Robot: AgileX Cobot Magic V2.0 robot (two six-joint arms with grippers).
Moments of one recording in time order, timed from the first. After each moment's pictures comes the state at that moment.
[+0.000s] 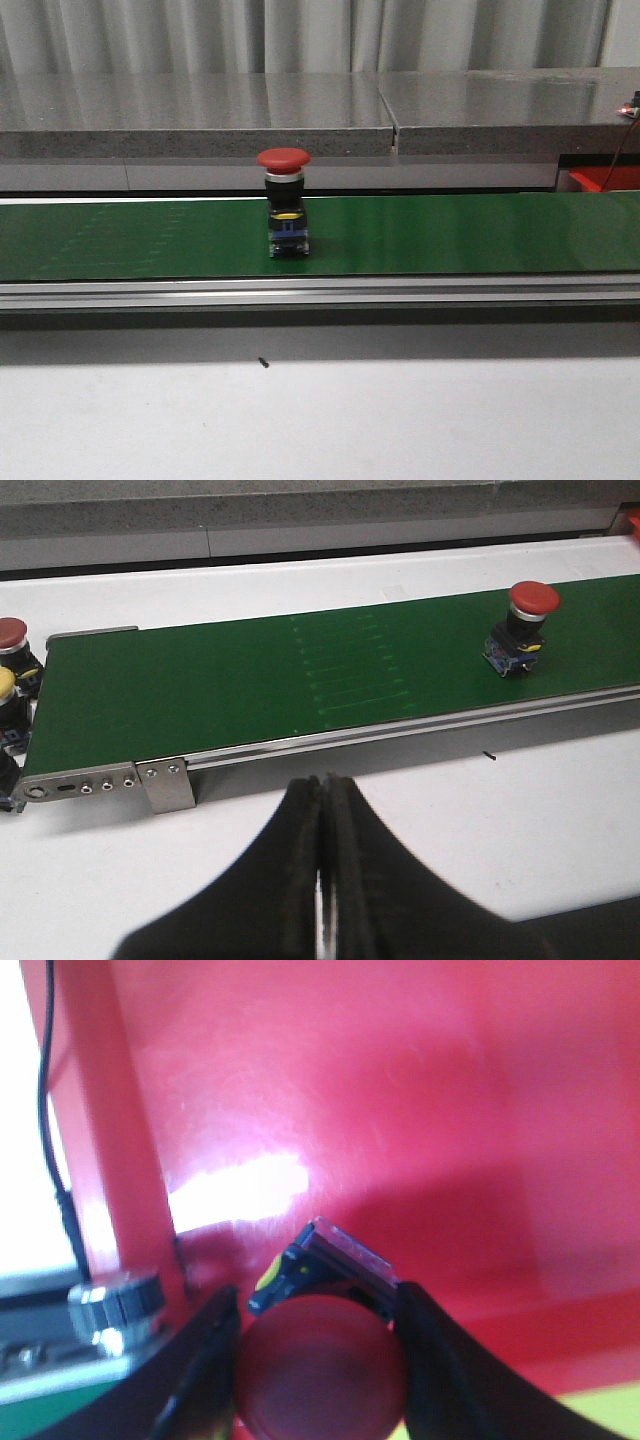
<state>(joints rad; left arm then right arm) -0.12 0.22 -0.68 -0.16 1.00 0.05 -0.36 2.07 -1.80 0.10 1.01 -0.05</state>
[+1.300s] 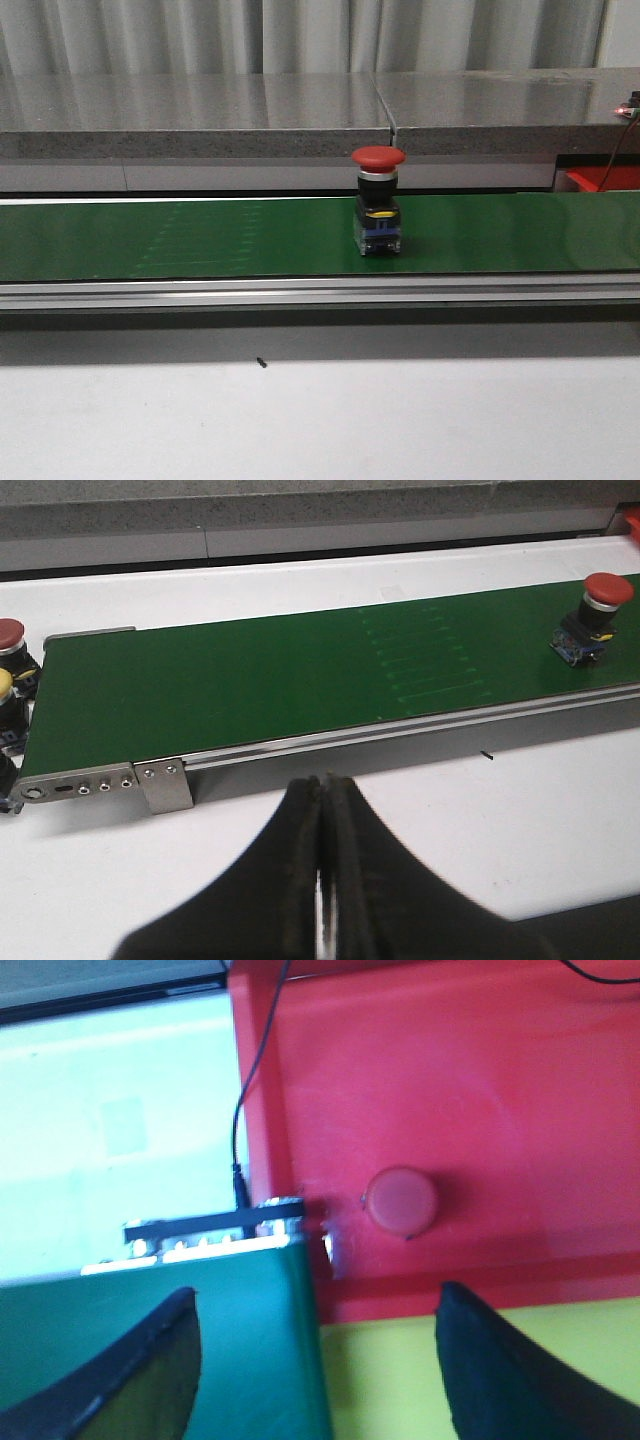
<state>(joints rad) -0.12 0.22 -0.68 -0.16 1.00 0.05 -0.35 1.75 -1.76 0.21 1.13 -0.12</state>
